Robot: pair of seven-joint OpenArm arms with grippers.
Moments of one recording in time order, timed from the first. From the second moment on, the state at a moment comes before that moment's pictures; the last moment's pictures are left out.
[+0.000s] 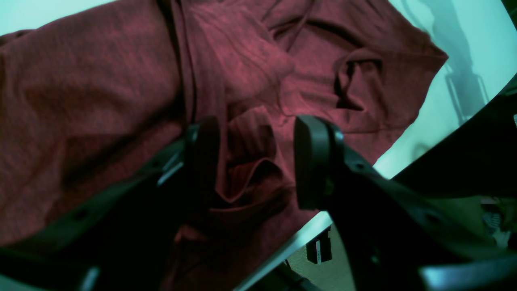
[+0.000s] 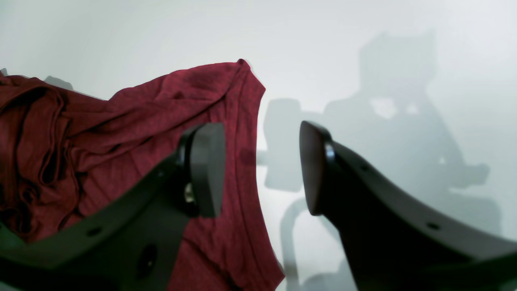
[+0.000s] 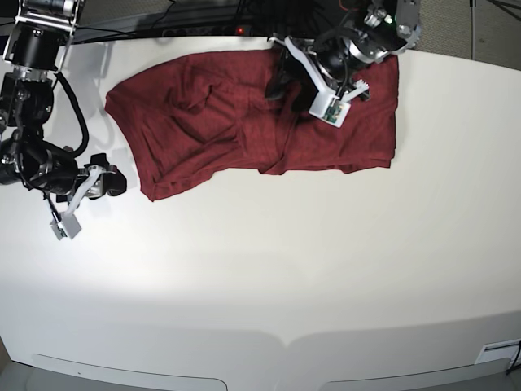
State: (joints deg) left arm 28.7 3.1 6.5 105.7 -12.3 -29.8 33.5; right arm 4.8 24.5 20.1 83.7 42.3 36.3 -70.1
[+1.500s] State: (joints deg) left arm 31.0 3.2 13.4 118.1 -3.6 -25.3 28.0; right arm 4.8 24.5 20.1 83.7 42.3 36.3 -69.9
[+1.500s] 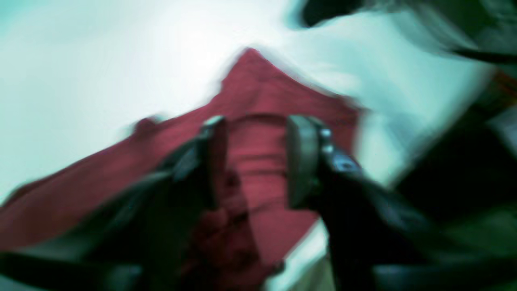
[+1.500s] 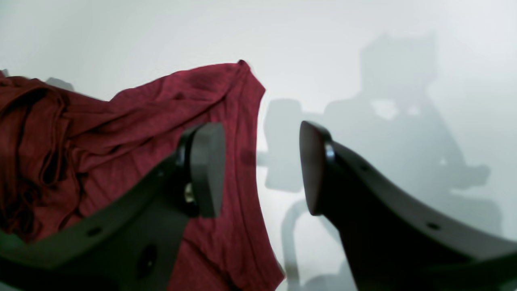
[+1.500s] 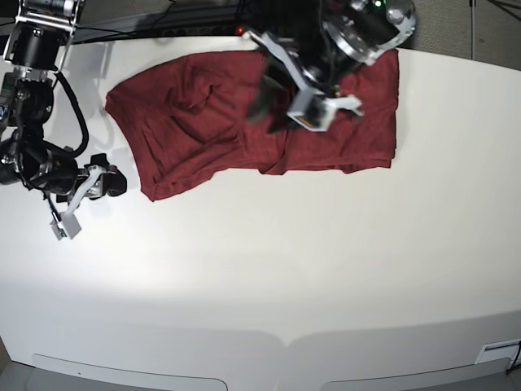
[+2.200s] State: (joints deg) left arm 32.2 3.0 11.6 103.9 0.6 -12.0 24.6; right arm 4.8 24.5 20.1 83.7 44.4 36.3 -70.3
